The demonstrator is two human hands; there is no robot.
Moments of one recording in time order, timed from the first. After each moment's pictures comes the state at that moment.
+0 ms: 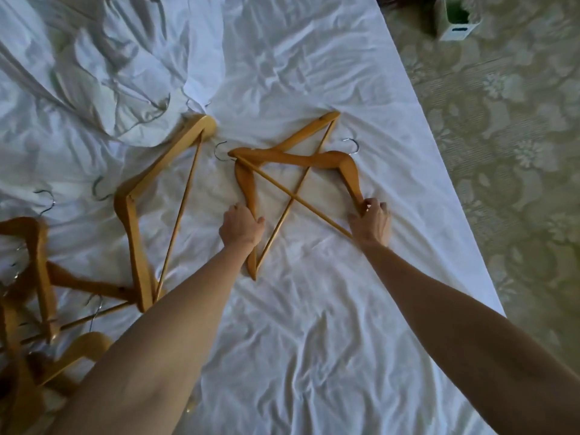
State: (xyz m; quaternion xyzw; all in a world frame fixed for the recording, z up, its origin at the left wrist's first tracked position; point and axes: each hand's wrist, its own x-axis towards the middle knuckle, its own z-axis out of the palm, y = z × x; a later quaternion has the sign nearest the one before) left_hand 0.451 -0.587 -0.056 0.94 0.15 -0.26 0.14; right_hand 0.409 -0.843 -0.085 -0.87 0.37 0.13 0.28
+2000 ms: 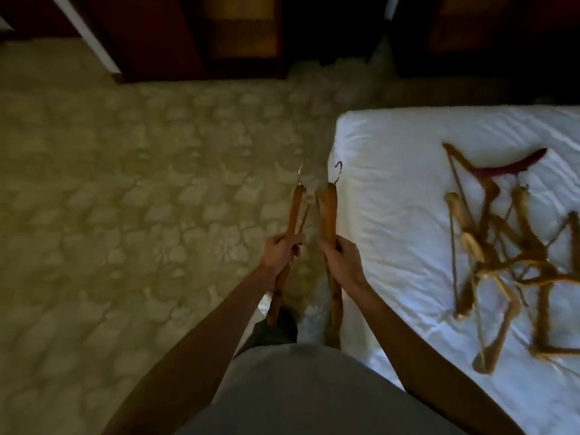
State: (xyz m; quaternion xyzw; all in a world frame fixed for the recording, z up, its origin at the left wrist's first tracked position) left_hand -0.479 -0.270 0.245 0.26 0.67 0.33 0.61; right_hand -0.323 -0.277 0.258 -0.68 -0.46 0.51 0.24
